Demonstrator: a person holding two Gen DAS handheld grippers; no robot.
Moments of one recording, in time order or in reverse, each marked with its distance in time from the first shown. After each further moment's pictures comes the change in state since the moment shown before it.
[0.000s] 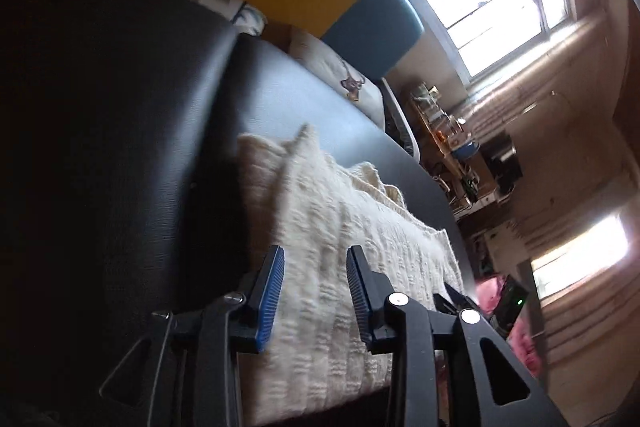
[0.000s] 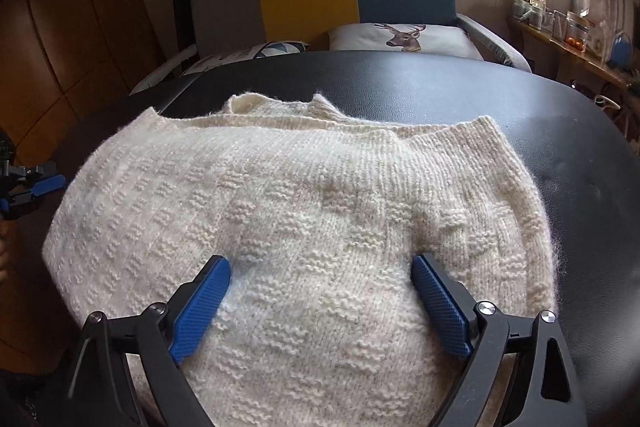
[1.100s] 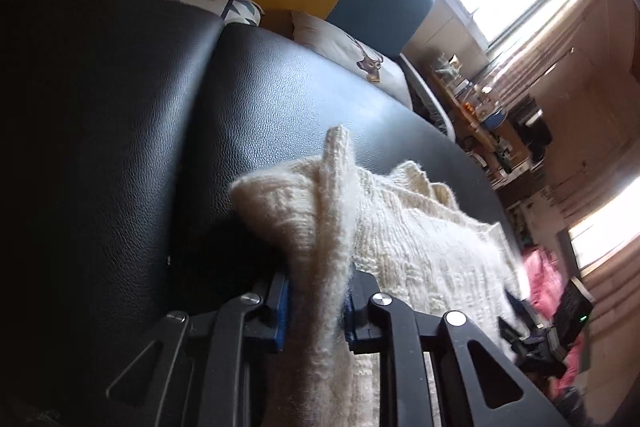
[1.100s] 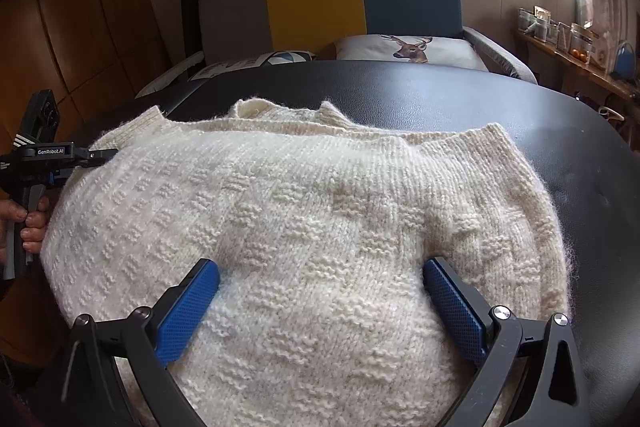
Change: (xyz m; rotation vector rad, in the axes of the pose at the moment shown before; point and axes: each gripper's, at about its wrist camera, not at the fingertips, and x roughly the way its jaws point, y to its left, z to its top) left arm 0.092 -0.014 0.026 0.156 0.033 0.158; right arm 0.004 0.004 0.001 -0.025 -0.033 0.011
